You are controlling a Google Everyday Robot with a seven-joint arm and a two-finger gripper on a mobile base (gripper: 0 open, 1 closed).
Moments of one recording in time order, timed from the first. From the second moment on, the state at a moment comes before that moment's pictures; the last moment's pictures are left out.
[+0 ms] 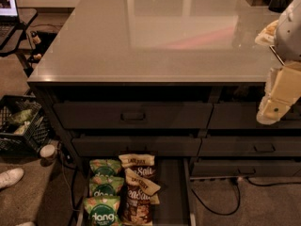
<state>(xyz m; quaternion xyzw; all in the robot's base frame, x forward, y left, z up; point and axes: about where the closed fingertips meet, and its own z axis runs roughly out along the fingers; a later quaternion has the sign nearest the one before) 0.438 -0.216 0.977 -0.60 0.78 -0.04 0.16</state>
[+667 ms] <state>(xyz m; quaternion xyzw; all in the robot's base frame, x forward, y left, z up) 0.428 -0.211 0.966 -0.60 0.78 -0.03 0.15</state>
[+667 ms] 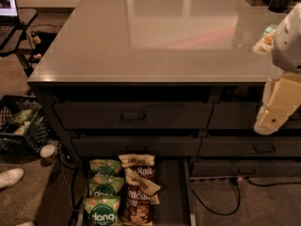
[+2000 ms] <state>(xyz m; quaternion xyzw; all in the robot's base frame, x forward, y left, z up) 0.370 -0.148 0.840 -0.60 0.79 0.07 0.08</state>
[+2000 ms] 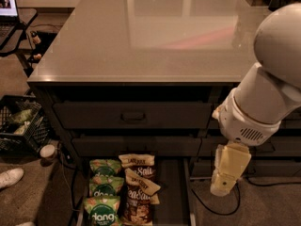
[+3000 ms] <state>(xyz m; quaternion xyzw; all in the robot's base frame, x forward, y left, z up) 0.408 -0.072 0.707 -0.56 0.81 0.13 0.12</state>
